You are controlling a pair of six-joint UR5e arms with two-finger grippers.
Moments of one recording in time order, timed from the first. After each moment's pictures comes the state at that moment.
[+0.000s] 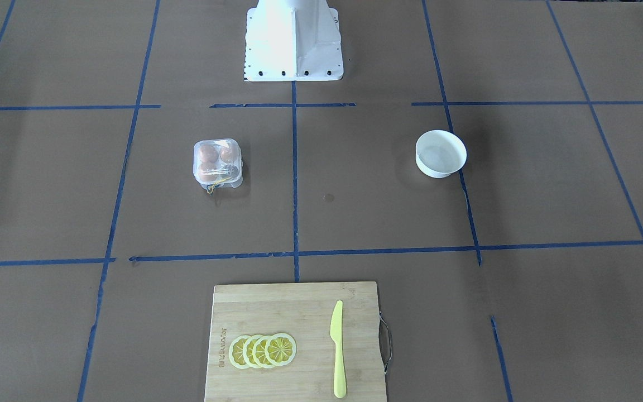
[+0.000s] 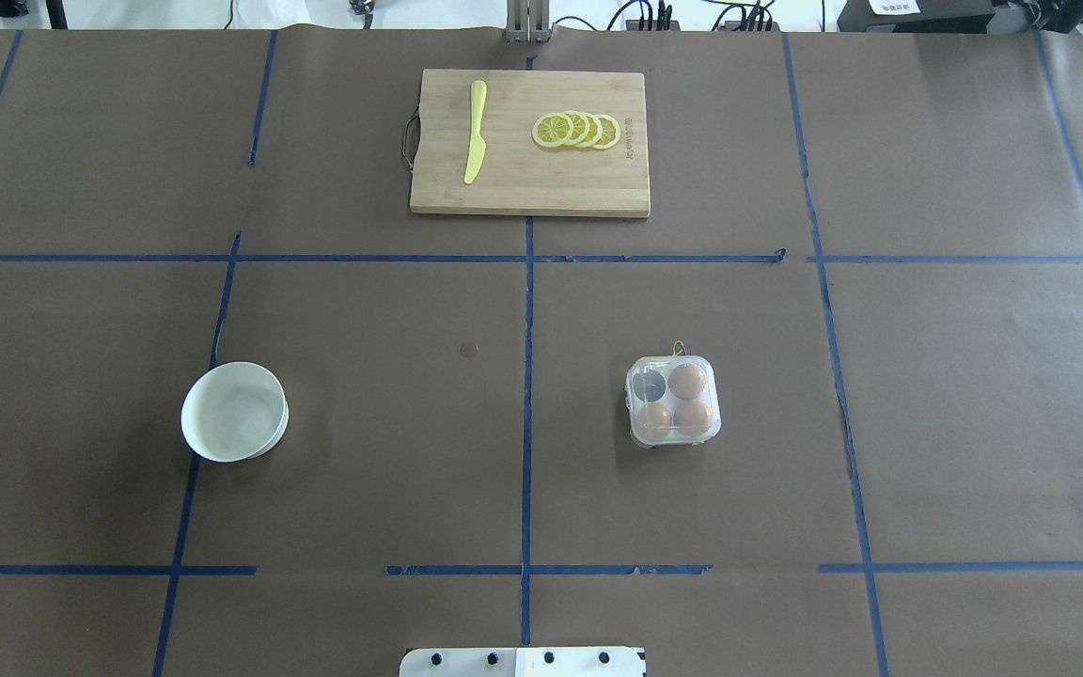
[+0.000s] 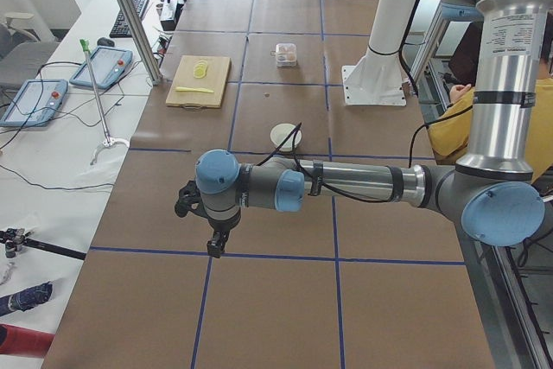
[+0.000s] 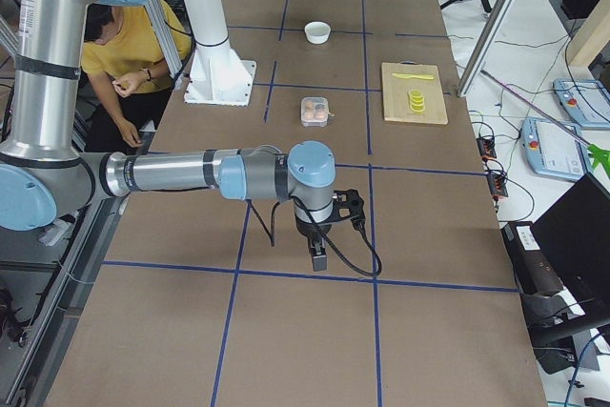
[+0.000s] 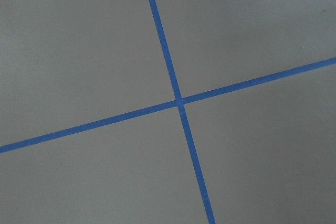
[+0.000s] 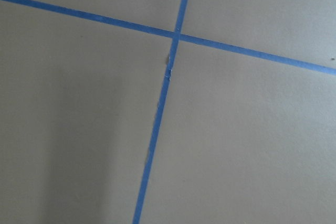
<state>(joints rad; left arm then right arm) -1.59 -1.59 -1.60 -1.63 -2.37 0.20 1.62 -1.78 1.88 -1.67 2.26 -0.21</state>
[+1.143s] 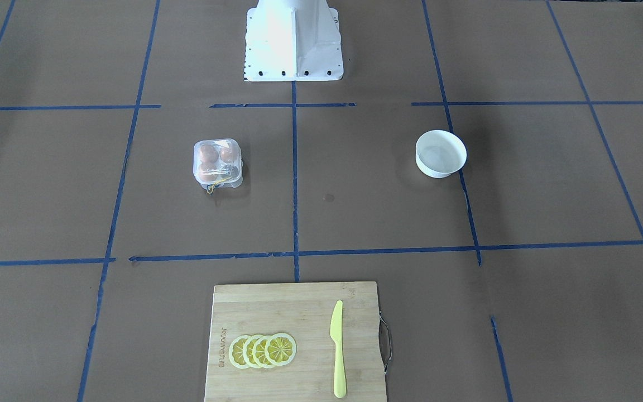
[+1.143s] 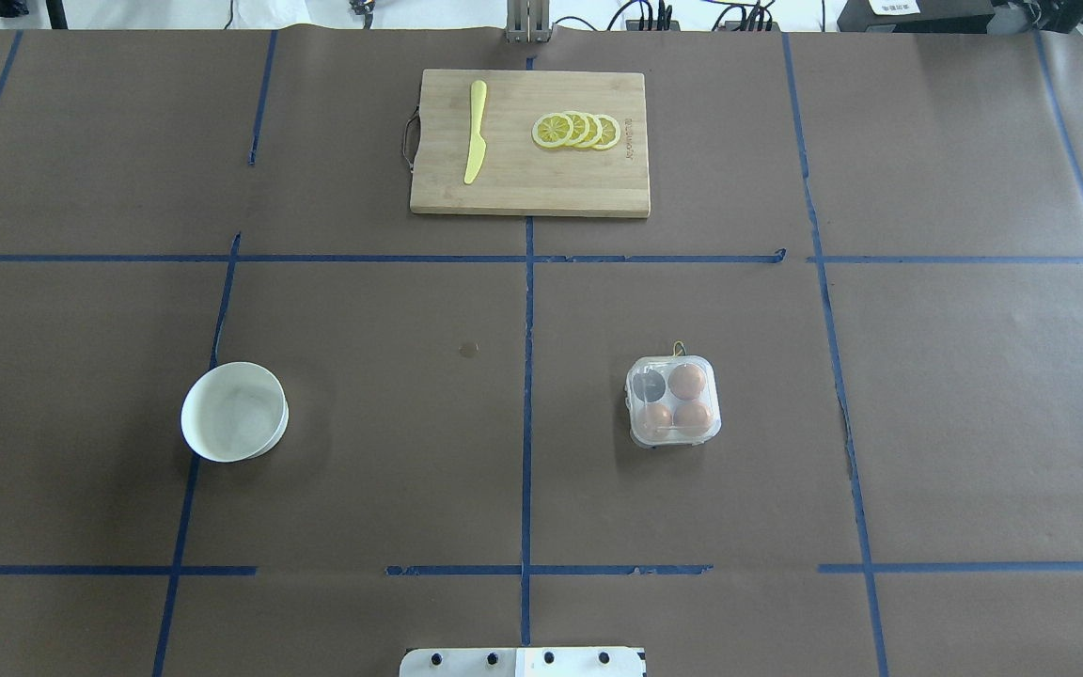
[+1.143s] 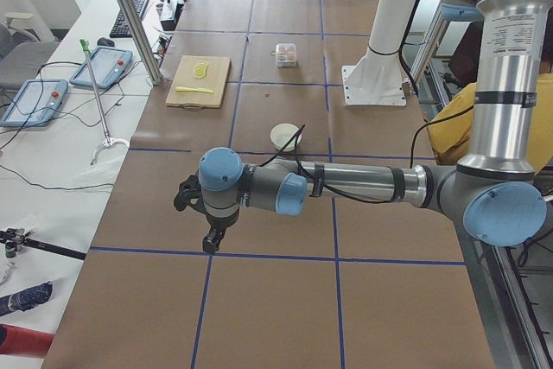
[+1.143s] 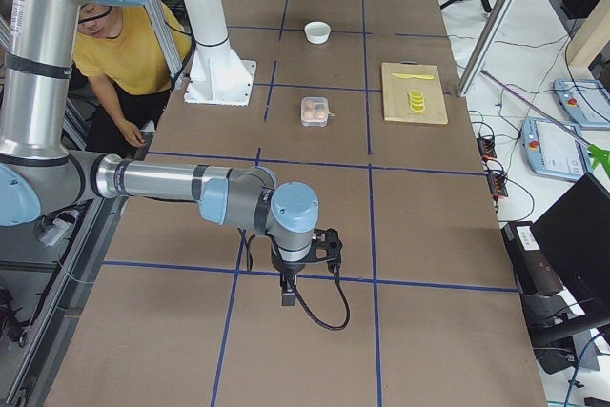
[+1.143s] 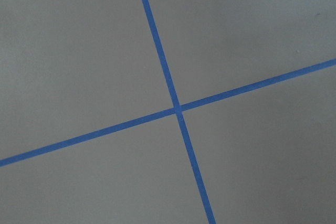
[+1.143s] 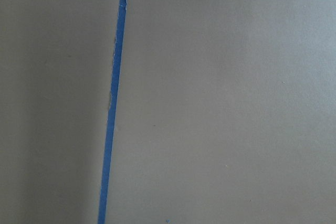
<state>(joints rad) -1.59 -1.58 -1.60 -1.74 -2.37 0.21 1.64 -1.82 1.80 -1.71 2.25 -0.26</state>
